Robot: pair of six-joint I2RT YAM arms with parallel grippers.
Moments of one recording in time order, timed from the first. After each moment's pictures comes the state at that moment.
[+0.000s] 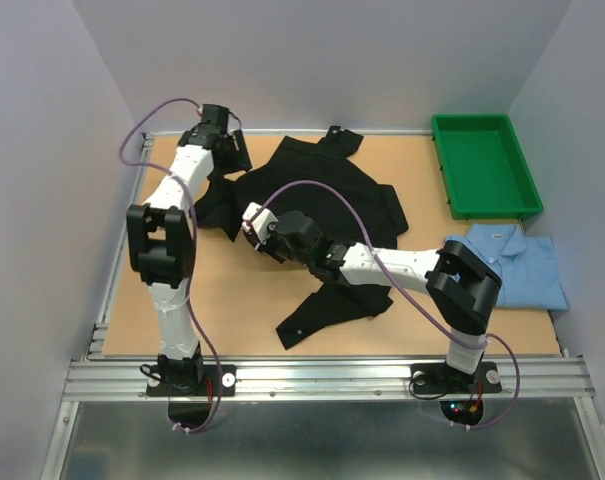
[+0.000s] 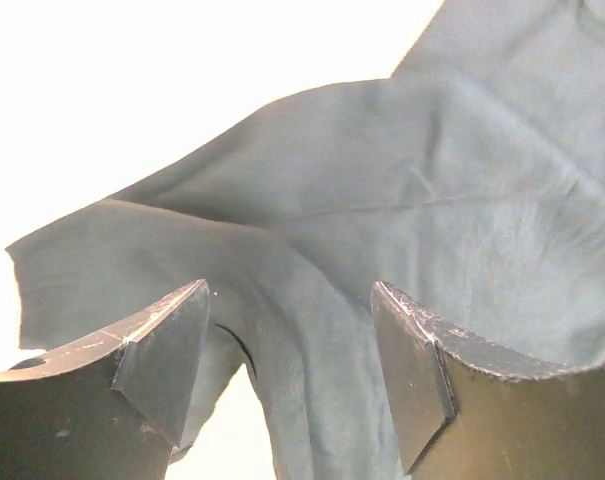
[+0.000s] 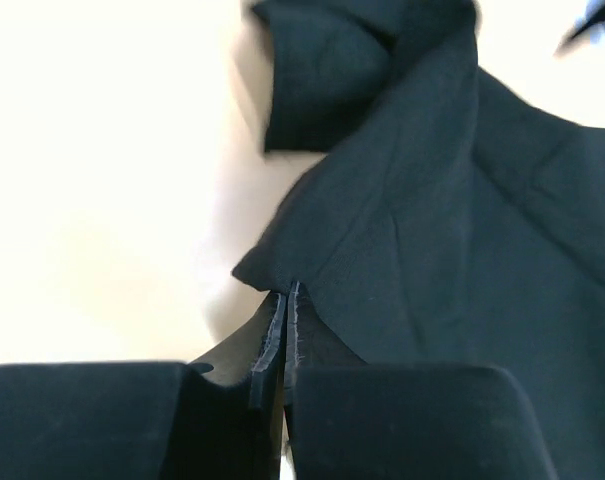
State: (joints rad) left arm -0.18 2.06 1.86 -0.70 -0.05 -0.38; right arm 1.02 1.85 1.25 0.21 0.14 -0.29
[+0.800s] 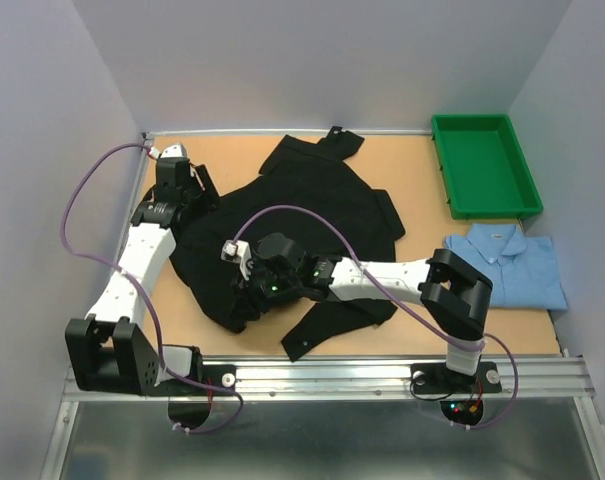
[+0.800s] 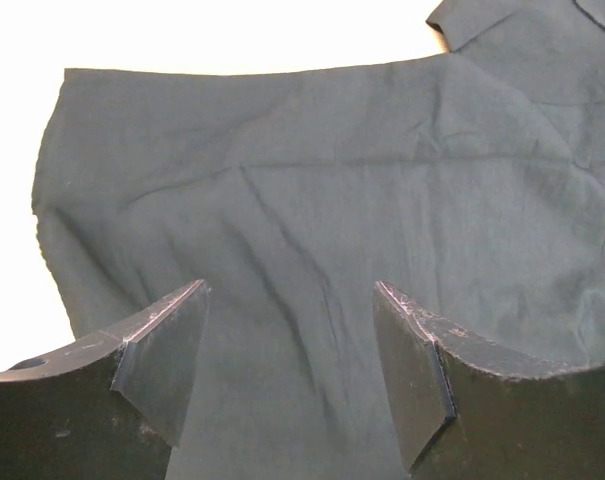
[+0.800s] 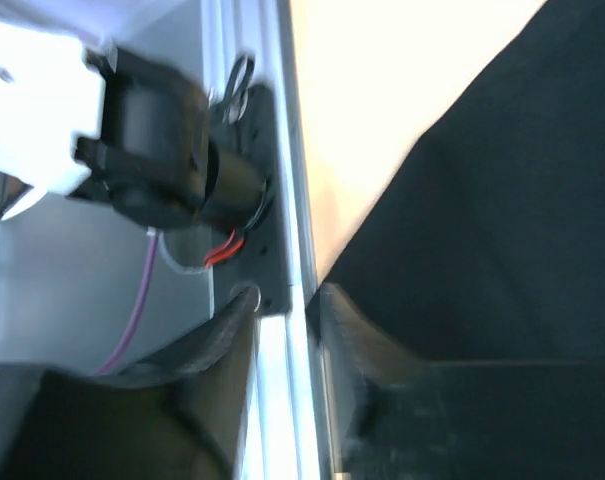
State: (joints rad) left arm -0.10 1.30 1.12 -0.51 -0.11 -0.43; right arm 1.14 1.85 1.27 0.14 -0.55 0.32
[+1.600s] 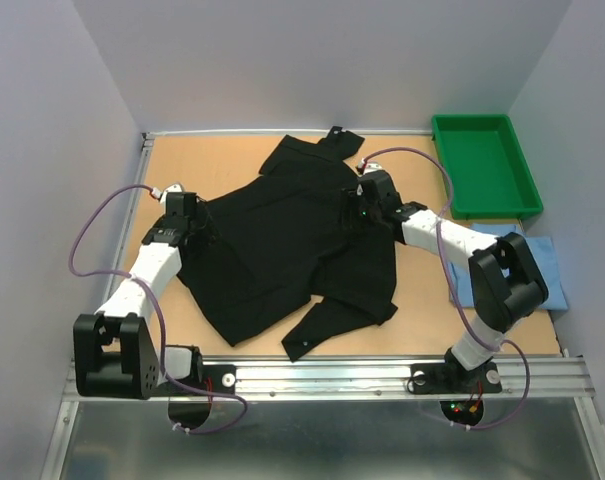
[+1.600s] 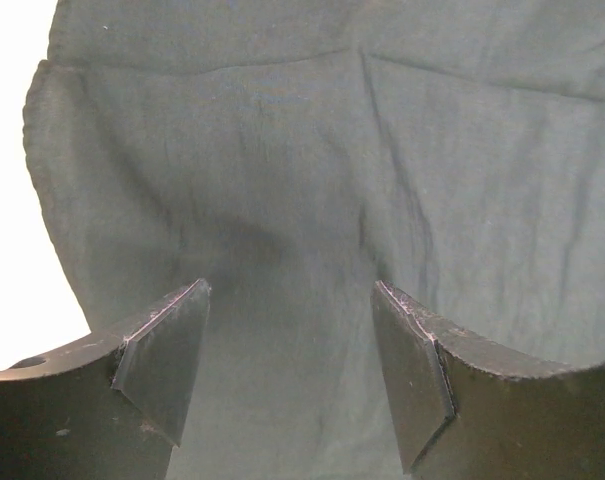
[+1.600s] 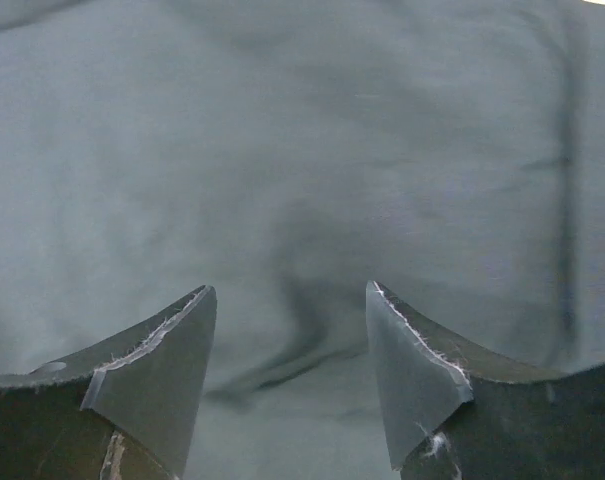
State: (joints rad) left arm -0.08 1.23 0.81 -0.43 -0.19 -0.52; right arm 0.55 1.66 1.12 -0.15 0.05 0.36
